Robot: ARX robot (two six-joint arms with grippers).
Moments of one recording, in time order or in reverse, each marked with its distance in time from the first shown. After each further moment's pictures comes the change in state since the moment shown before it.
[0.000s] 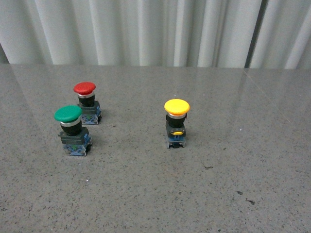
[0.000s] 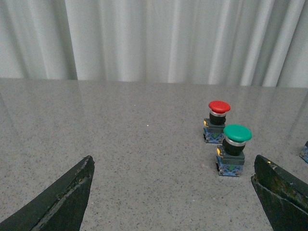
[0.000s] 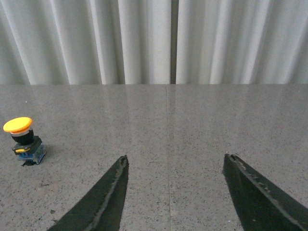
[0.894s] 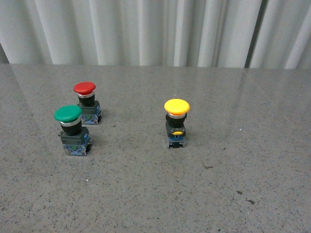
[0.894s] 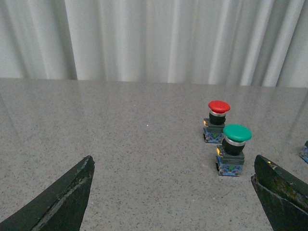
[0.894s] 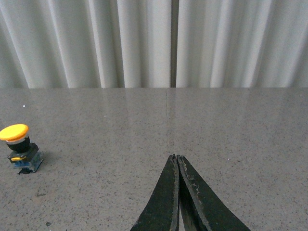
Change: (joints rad) left arm 0.000 0.000 0.000 0.000 0.000 0.000; right arm 0.000 0.206 -0.001 0.215 0.000 0.001
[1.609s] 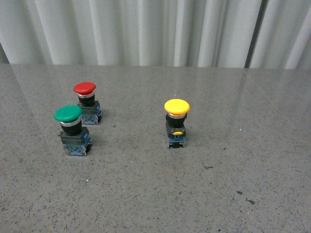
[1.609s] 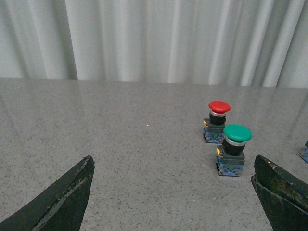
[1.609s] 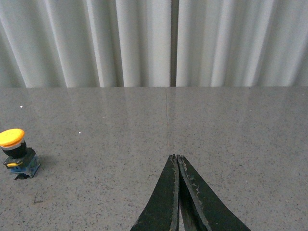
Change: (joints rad) left arm 0.000 0.000 0.000 0.000 0.000 0.000; right arm 0.000 0.169 0.042 0.111 0.000 0.000
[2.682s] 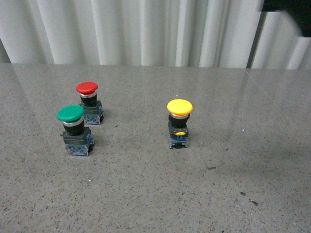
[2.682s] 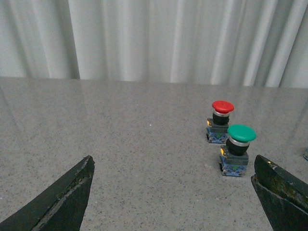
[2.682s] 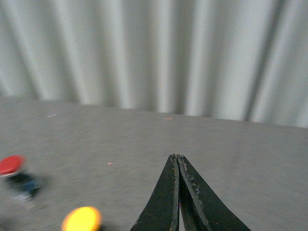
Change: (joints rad) left arm 0.000 0.000 0.000 0.000 -0.001 0.000; right arm 0.348 0.862 0.520 0.317 0.166 0.014
